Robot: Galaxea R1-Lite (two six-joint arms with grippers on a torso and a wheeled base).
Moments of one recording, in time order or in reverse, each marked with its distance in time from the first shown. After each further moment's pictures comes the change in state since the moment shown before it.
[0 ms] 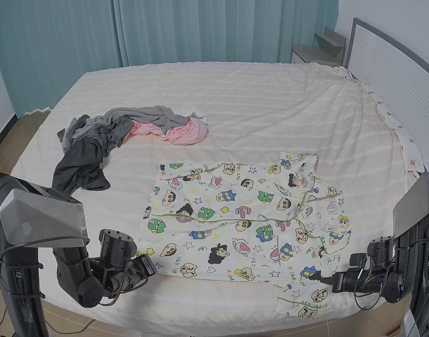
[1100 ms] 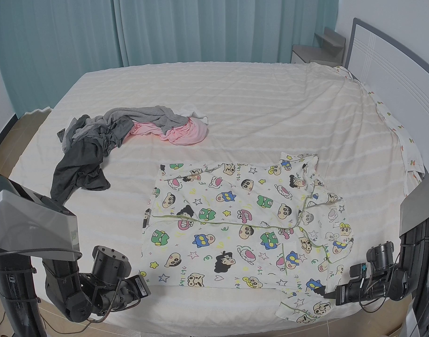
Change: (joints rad) left arm -0.047 -0.043 0.169 -0.005 -0.001 -0.018; right arm -0.016 -0.061 0.000 0.285 -0.001 -0.132
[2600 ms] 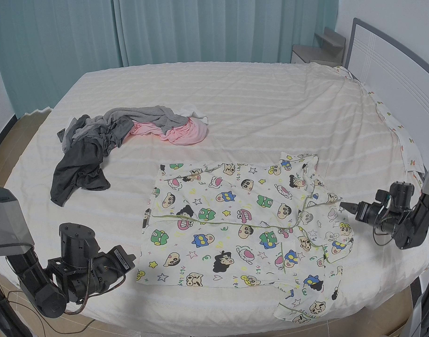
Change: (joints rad) left arm 0.061 -0.283 0.030 -0.043 -0.052 -0.106; right arm -0.234 -0.113 -0.651 0.149 -0.054 0.148
